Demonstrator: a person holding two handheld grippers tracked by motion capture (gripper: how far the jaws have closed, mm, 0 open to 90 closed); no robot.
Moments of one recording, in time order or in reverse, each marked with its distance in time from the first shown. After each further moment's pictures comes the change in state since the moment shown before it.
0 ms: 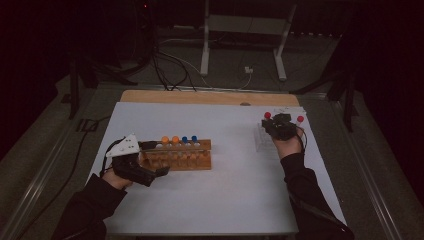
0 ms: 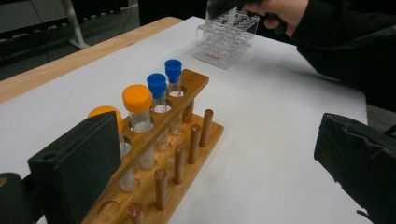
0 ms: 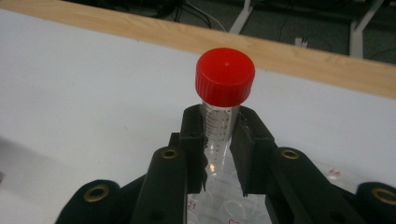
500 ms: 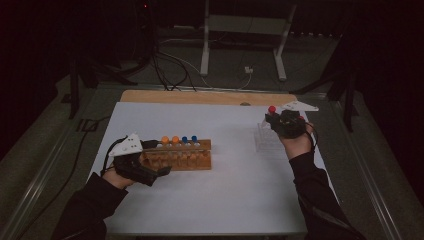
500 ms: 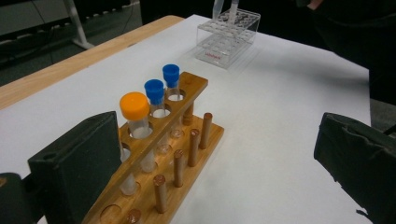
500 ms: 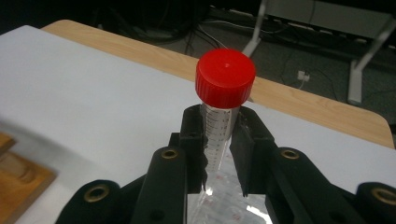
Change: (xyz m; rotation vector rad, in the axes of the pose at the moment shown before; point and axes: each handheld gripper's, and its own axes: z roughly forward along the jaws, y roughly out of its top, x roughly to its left) left arm -0.007 0.009 0.003 0.018 0.016 0.011; right arm 0.013 0.024 -0.053 -0.086 0.045 -0.081
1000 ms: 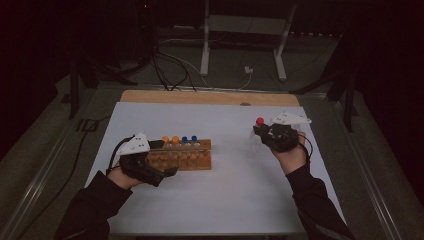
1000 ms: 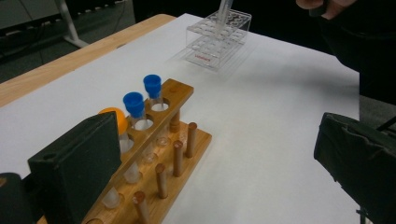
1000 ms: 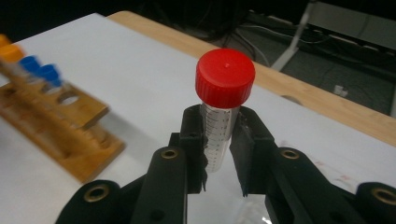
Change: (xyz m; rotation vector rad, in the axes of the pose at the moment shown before) left arm -0.011 0.014 0.009 0.018 -0.036 0.004; right arm 0.046 -0.010 -0.024 -0.004 0.135 -0.099
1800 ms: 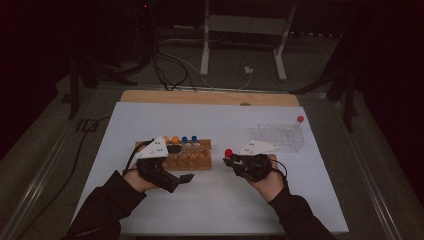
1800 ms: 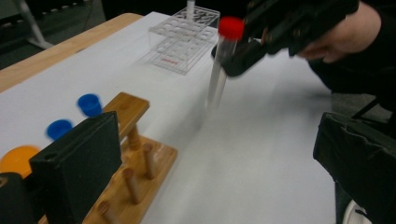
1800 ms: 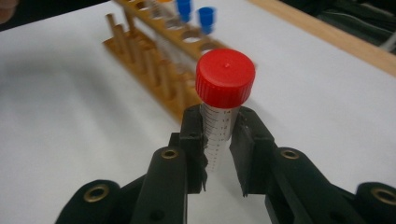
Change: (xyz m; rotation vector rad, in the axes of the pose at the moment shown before) left arm -0.023 0.011 0.032 0.017 -0.093 0.042; right arm 0.088 -0.028 0.009 0.079 0.255 -0.132
